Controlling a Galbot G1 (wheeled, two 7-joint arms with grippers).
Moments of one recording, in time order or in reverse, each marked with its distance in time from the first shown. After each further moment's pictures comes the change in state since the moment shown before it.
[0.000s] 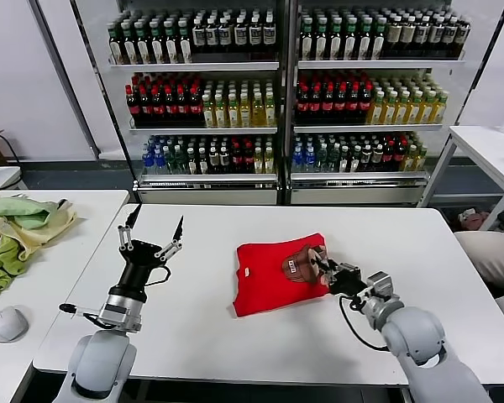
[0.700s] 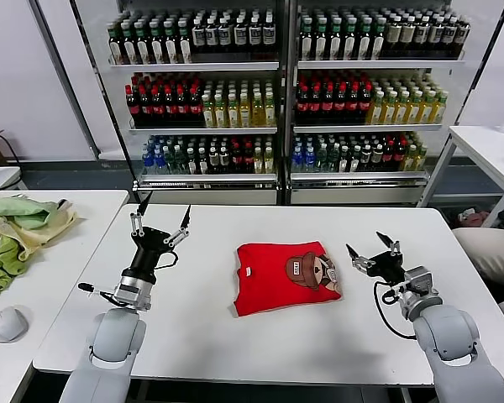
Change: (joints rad) left arm -0.139 -0.058 0.008 0.174 0.004 -0.076 0.065; right arm -0.038 0.027 0.183 -0.026 -0.109 0.157 0.042
